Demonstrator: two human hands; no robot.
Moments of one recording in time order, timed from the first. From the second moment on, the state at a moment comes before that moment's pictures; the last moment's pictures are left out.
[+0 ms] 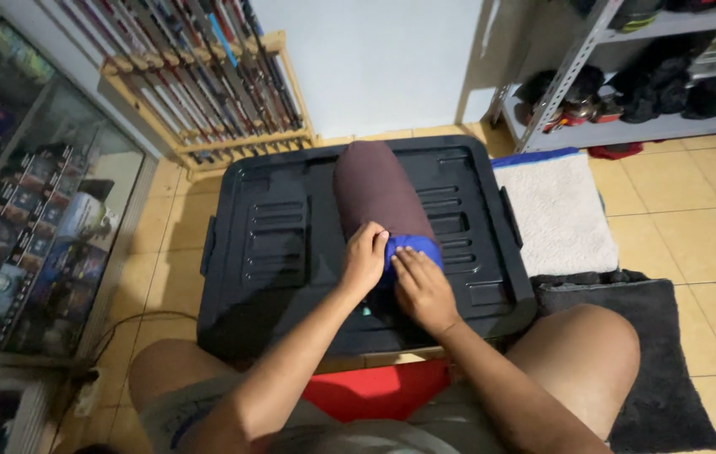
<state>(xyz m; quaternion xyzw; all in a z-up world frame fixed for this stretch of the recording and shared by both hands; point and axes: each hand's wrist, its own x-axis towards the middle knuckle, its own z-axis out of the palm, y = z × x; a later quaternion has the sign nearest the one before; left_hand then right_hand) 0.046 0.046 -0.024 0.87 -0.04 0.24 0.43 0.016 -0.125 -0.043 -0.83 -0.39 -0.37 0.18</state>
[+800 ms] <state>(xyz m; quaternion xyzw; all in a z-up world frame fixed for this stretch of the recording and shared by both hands) -0.031 0.053 -0.076 0.91 -0.02 0.16 0.37 0.040 -0.133 -0.026 -0.82 -0.52 -0.04 0.25</state>
